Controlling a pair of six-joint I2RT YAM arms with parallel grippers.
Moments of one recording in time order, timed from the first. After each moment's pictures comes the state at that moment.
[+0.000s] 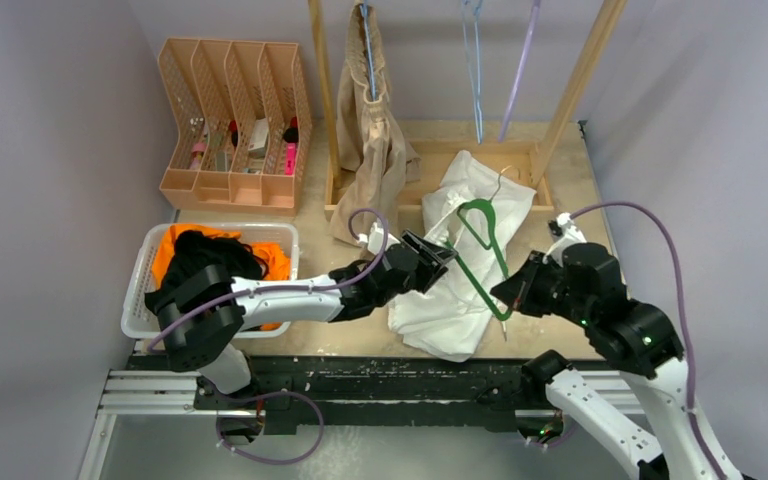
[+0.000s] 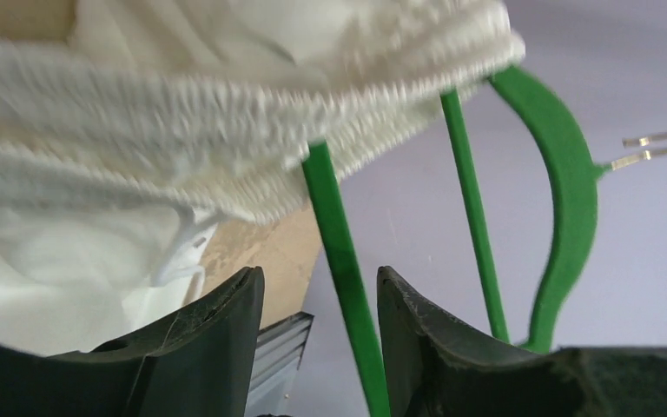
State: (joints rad) left arm -1.12 1.60 0.92 0.27 -0.38 -1.70; right arm 0.49 0.60 1.01 -1.09 -0.06 0.72
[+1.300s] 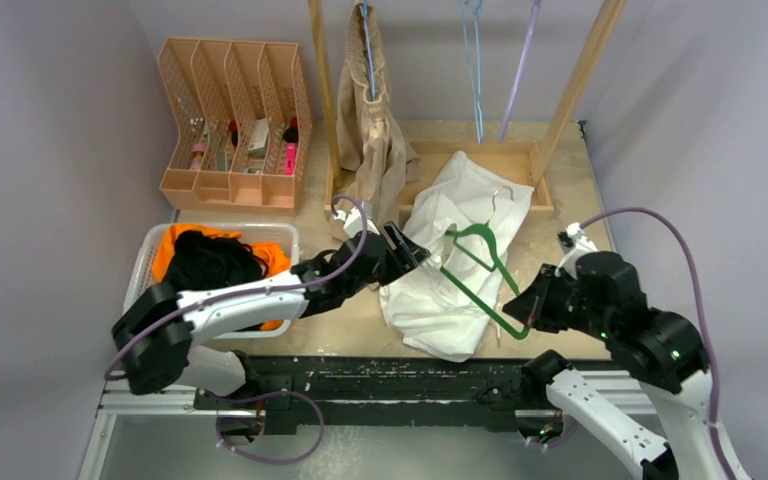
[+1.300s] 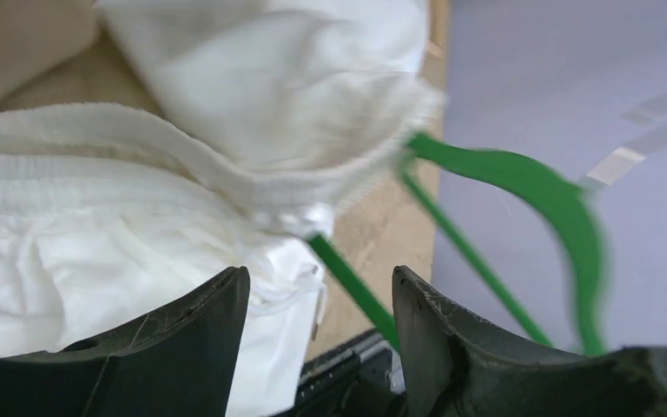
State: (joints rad) left arm -0.98 1.42 0.85 0.05 -0.27 -1.28; right arm 0.52 0.58 1.21 -1.32 -0.07 0.72
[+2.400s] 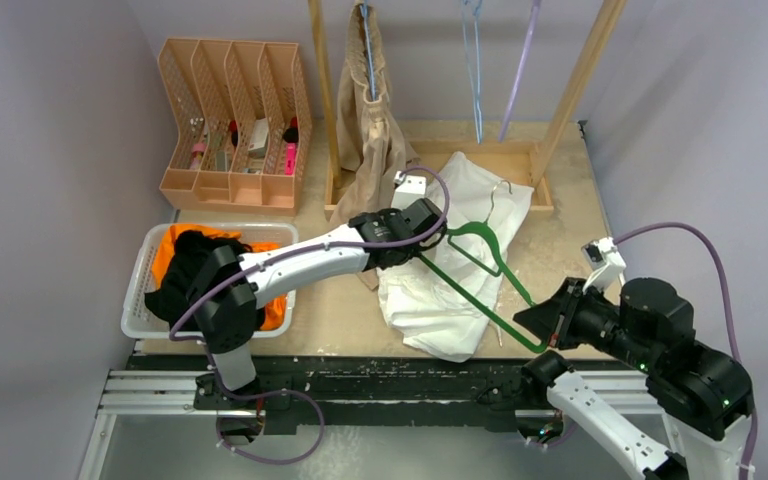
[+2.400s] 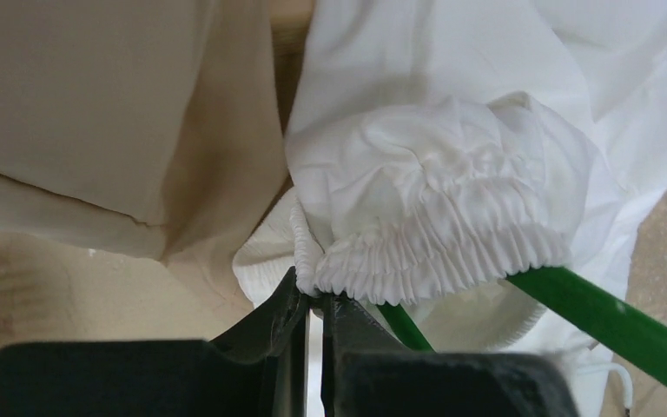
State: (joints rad) left arm -1.03 1.78 1.48 -0.64 -0.56 -0.69; right arm 0.54 0.50 1.29 -1.35 -0.13 0.67
